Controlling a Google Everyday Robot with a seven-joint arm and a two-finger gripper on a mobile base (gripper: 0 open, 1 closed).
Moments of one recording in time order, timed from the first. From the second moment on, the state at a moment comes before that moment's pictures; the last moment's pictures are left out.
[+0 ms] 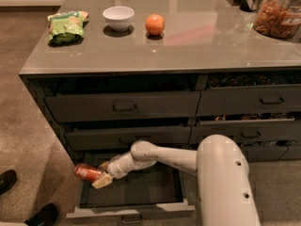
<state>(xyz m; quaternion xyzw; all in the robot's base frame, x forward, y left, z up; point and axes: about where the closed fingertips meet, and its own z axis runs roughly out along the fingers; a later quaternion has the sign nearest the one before) 0.542 0.230 0.354 -0.57 0.64 0.43 0.27</state>
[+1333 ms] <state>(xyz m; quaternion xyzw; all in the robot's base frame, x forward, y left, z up) 0.565 0.225 0.253 -0.54 0.67 0.44 0.27</state>
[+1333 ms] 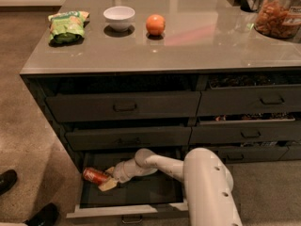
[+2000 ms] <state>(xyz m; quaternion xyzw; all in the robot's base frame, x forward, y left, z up) 0.581 0.206 0.207 -0.52 0.70 0.42 0.25</state>
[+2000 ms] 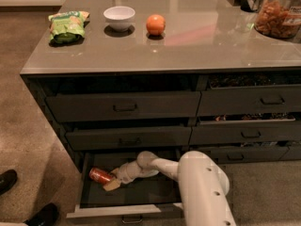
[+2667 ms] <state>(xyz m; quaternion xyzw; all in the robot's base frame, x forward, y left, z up) 0.603 0.202 0.159 -0.51 0.74 0.37 0.24</state>
